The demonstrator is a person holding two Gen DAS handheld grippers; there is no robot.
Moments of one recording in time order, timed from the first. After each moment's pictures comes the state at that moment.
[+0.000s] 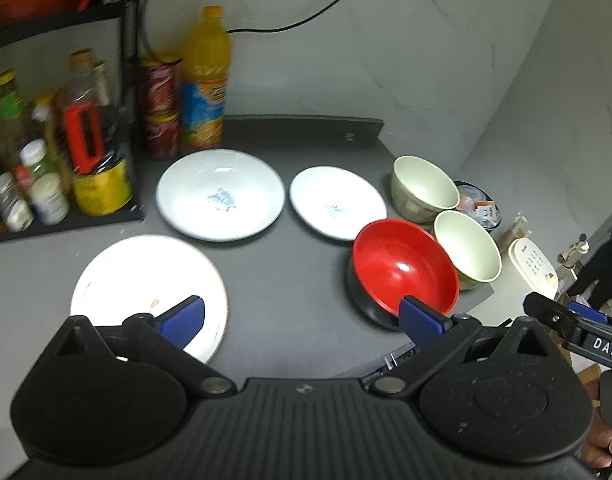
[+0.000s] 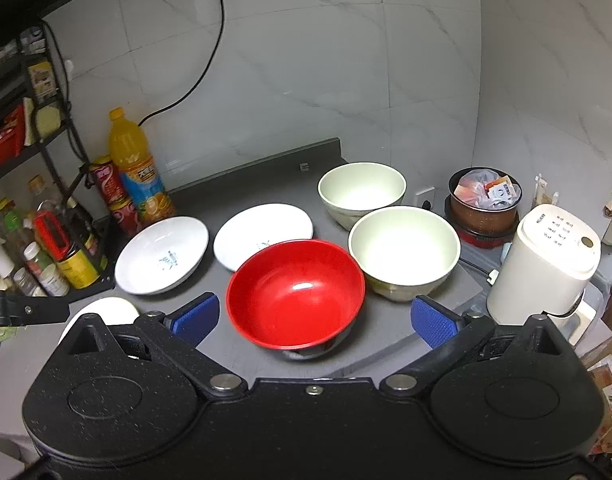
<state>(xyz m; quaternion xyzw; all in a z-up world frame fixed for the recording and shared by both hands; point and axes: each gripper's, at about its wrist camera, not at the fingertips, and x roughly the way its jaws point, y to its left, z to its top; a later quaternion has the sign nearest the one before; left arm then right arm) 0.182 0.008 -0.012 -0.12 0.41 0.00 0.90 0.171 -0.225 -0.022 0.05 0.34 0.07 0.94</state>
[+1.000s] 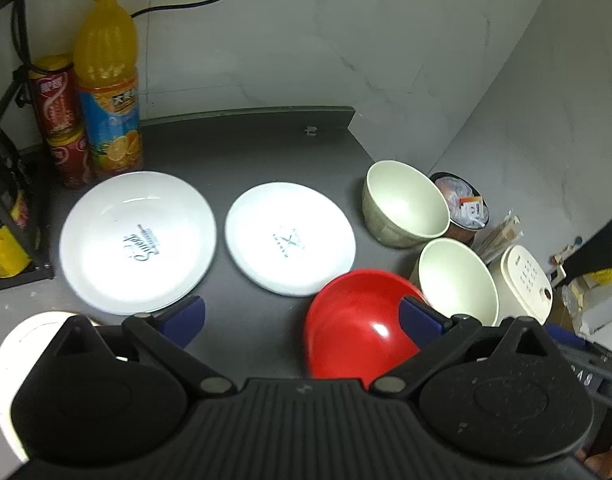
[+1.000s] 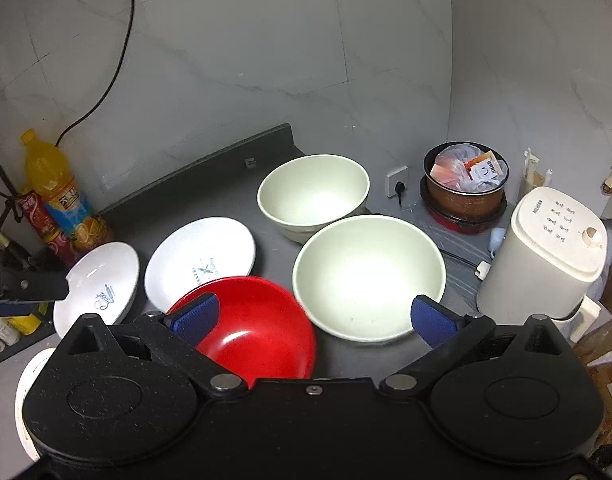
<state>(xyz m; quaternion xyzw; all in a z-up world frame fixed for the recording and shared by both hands) 0.331 -0.029 -0.041 -0.12 0.45 -0.05 0.88 0.279 -0.266 -0.057 0.08 0.38 0.02 0.92</state>
